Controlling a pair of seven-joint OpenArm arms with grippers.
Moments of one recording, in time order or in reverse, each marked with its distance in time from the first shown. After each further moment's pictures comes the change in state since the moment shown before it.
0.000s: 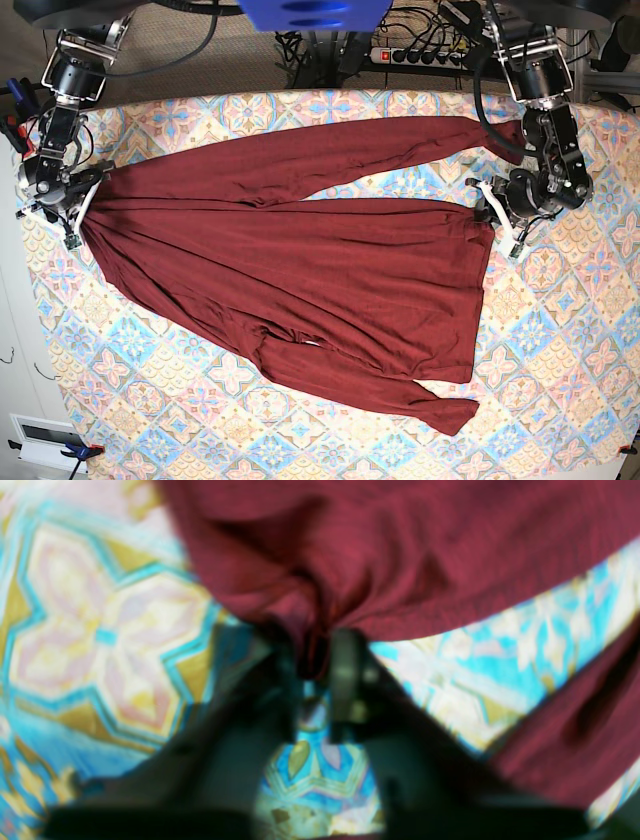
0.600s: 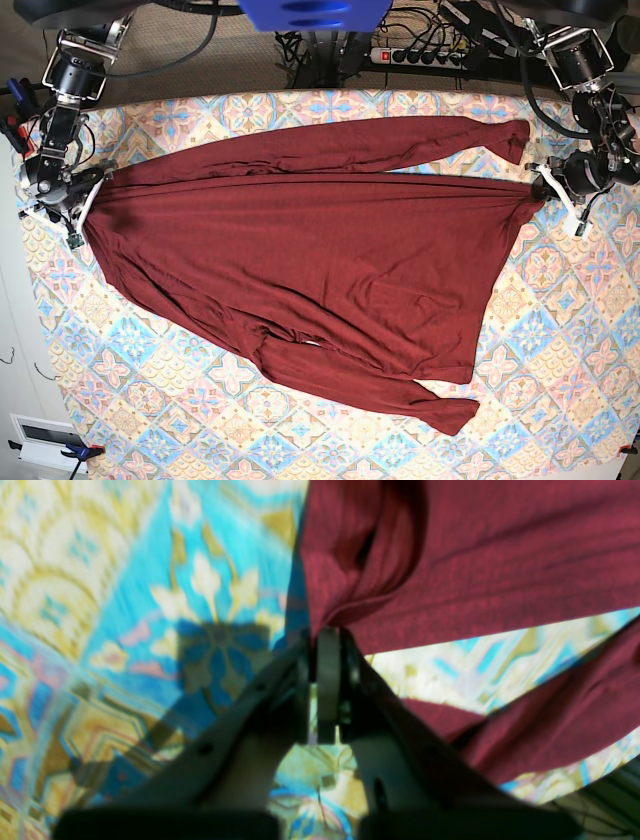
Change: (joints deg) left arm 4.6 -9.5 -10.9 -0.8 -9.9 -0.6 4.9; right arm -0.3 -0.2 -0.3 0.4 0.4 0.3 0.1
